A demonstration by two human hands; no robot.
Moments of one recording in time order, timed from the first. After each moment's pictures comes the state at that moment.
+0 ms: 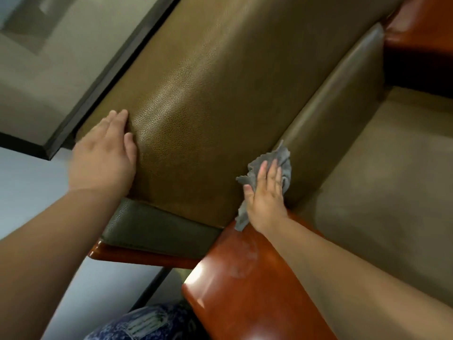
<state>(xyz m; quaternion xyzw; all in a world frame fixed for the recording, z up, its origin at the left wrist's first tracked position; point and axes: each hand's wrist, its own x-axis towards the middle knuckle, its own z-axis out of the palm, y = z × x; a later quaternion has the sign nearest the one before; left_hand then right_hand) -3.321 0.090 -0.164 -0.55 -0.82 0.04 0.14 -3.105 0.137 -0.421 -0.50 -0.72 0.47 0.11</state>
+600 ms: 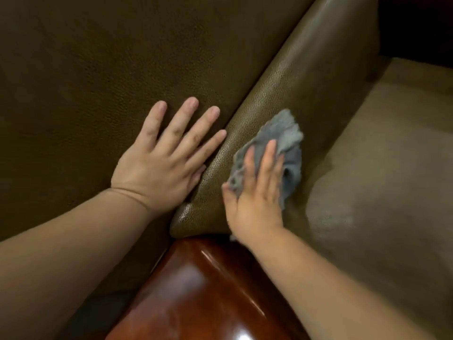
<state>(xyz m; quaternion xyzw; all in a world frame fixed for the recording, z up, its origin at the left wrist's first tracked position) -3.208 0.257 -0.386 -0.77 -0.47 0.30 0.31 -3.053 0.248 -0.537 -0.53 -0.73 0.33 0.28</state>
